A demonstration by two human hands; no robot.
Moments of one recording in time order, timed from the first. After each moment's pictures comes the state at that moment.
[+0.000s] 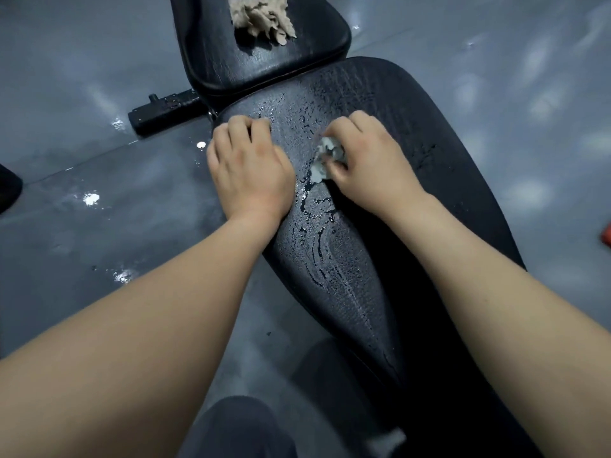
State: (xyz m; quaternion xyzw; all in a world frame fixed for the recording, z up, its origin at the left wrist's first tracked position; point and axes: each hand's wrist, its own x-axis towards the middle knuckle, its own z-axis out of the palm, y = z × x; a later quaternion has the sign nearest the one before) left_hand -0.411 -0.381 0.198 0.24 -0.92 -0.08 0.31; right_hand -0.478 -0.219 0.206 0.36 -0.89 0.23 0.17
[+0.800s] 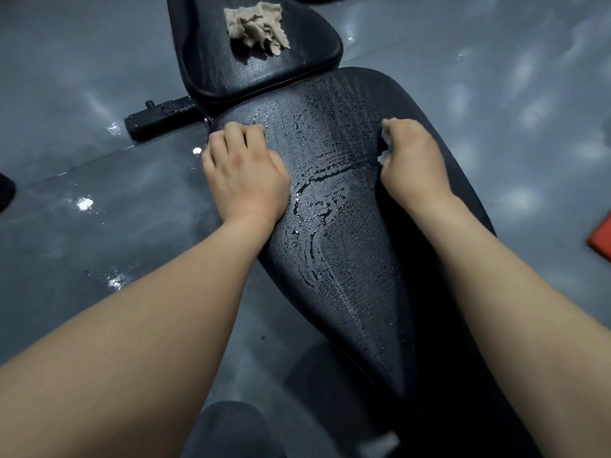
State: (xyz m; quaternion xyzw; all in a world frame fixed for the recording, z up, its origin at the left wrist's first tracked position) left_hand -0.413 -0.378 0.198 0.24 -0.92 -0.06 0.30; right_hand -0.514 -0.164 0.196 0.19 -0.94 0.25 0.14
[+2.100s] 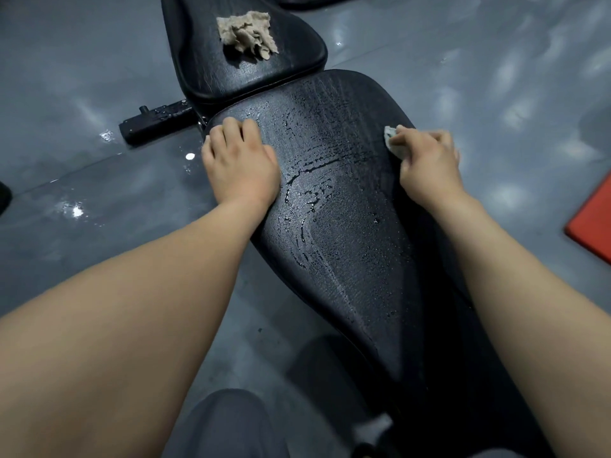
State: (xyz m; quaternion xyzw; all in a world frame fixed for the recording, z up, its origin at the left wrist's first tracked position) left_hand -0.413 -0.378 0.204 0.23 -0.94 -0.05 0.24; right_hand -0.495 -0.110 0.196 0.15 -0.95 0.25 0.12
